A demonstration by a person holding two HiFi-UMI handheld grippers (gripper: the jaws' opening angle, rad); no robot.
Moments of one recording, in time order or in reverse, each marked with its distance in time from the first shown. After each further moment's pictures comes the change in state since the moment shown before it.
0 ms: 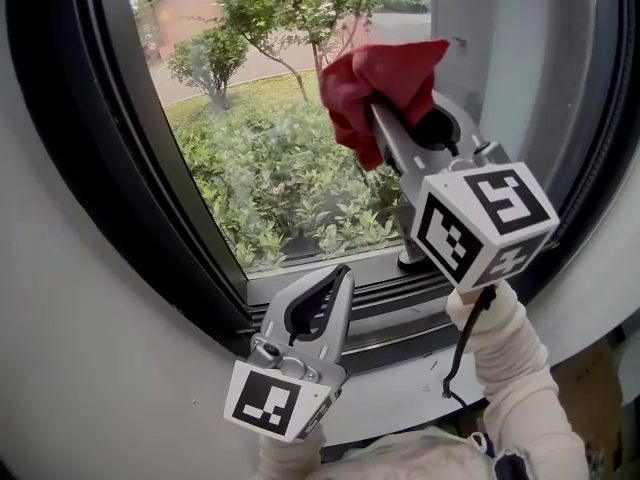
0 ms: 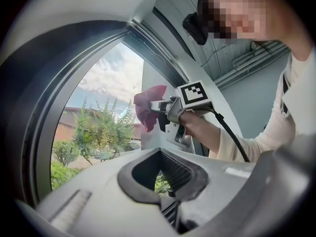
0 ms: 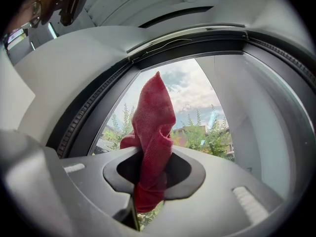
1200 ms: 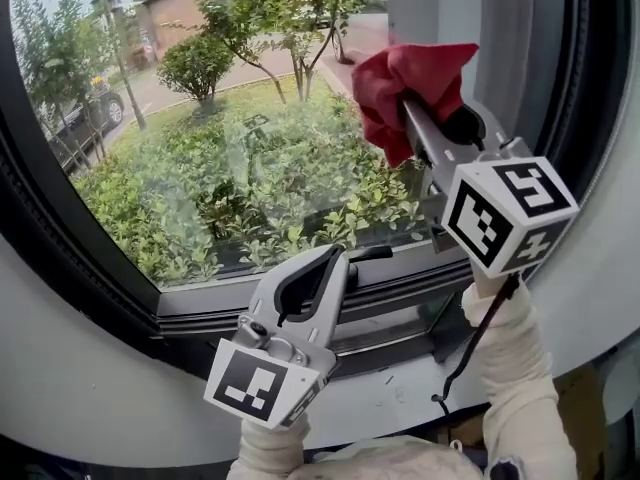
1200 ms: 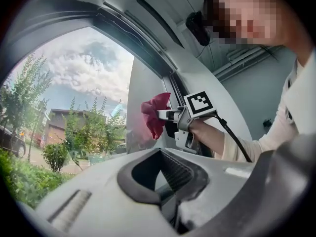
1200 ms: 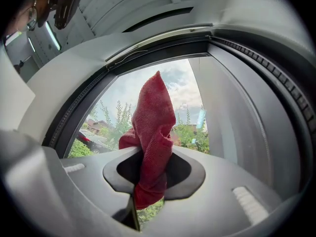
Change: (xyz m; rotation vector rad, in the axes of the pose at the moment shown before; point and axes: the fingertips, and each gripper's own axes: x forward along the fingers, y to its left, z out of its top) left arm 0.148 -0.111 -0.016 0.050 -0.002 -0.047; right arm -0.084 -0.205 -0.018 -0.016 0.044 -0.044
